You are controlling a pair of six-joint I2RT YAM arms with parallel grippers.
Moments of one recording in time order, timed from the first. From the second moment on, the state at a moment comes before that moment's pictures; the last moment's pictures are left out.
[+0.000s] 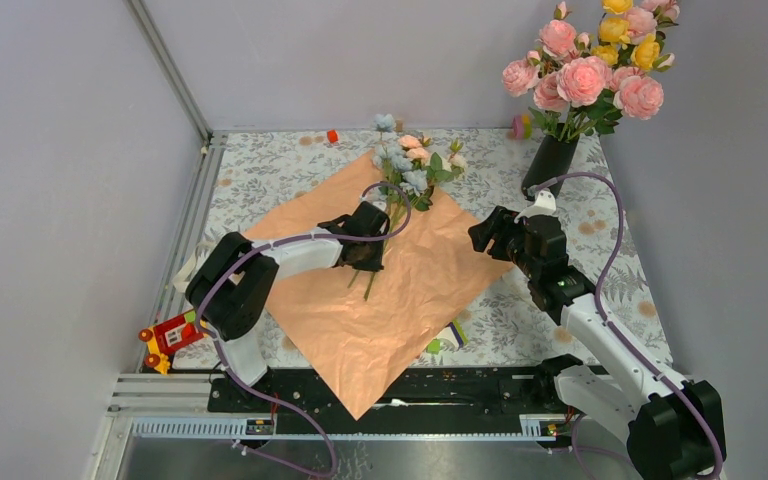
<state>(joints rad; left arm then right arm) -0.68 1.77 1.04 -0.30 -0.06 -0.48 0.34 0.95 0.57 -0.02 0.01 0.54</state>
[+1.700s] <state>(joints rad) -0.55 1.14 0.65 0.10 0.26 -0.84 0.50 1.36 0.72 0.36 -0.33 1.12</state>
